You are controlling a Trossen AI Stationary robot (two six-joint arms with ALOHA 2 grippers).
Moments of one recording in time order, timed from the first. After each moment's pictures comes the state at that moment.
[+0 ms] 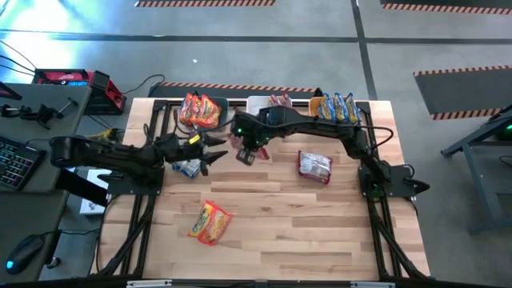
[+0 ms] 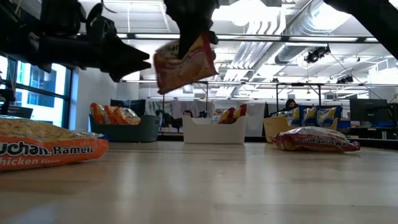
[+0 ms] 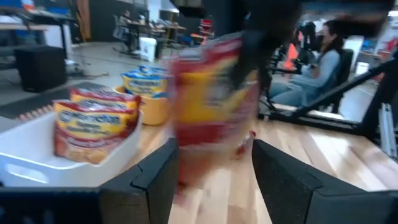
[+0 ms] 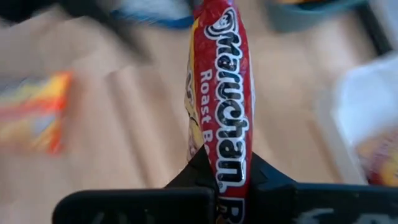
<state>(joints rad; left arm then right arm) 0.25 1.08 0.16 0.92 0.06 -0.11 -0.11 2.20 2.36 -1.26 0.11 0.26</state>
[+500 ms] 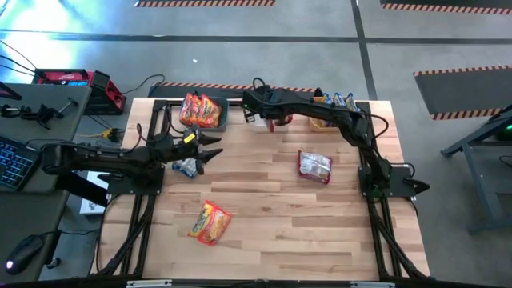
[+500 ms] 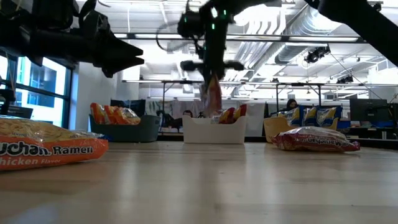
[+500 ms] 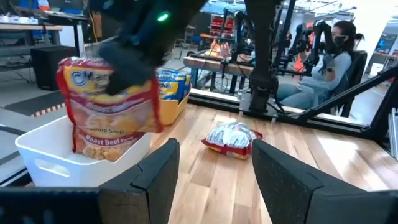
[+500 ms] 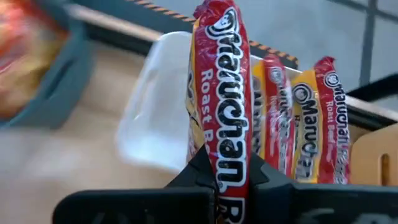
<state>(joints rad) 0.25 0.88 0.16 0.71 0.01 -0.11 -0.33 2.20 2.13 -1.14 0.52 0.82</state>
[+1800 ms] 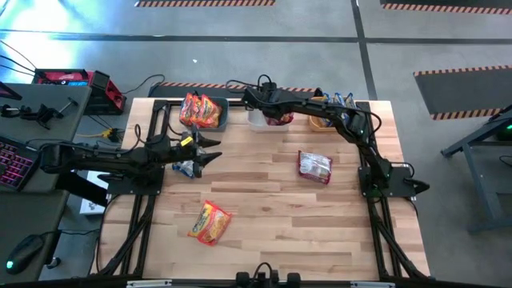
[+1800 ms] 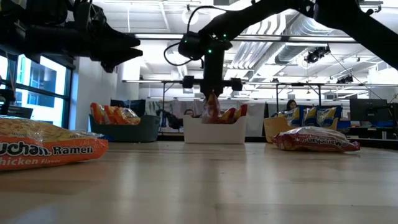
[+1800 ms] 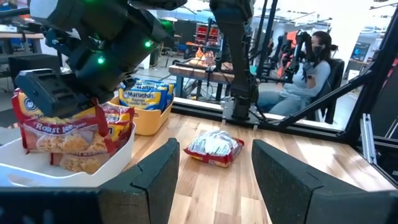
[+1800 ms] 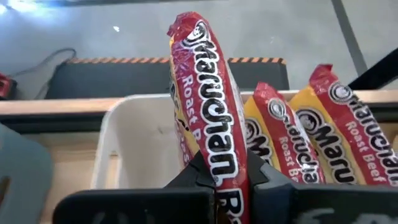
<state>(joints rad) 0.19 0.83 0.16 0.70 0.02 -0.12 -0.41 2.25 2.02 -0.91 0.65 1.05</state>
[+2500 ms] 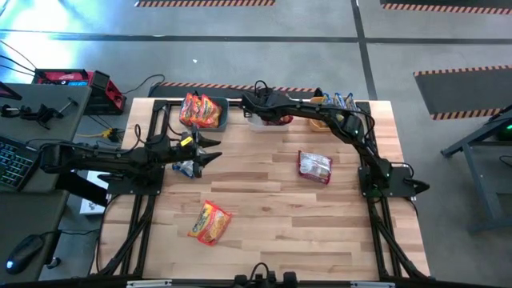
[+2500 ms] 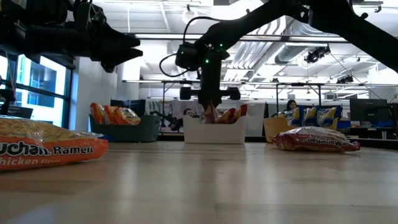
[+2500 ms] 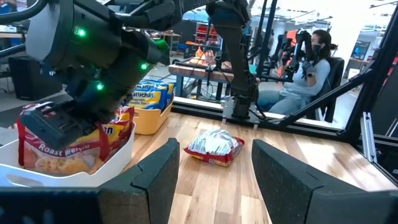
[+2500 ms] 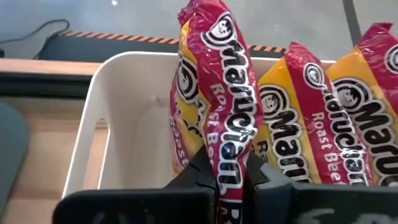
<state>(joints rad) 0.19 0.83 0.16 0.70 0.02 -0.11 -0.41 2.31 2.01 -0.89 0.60 1.00</state>
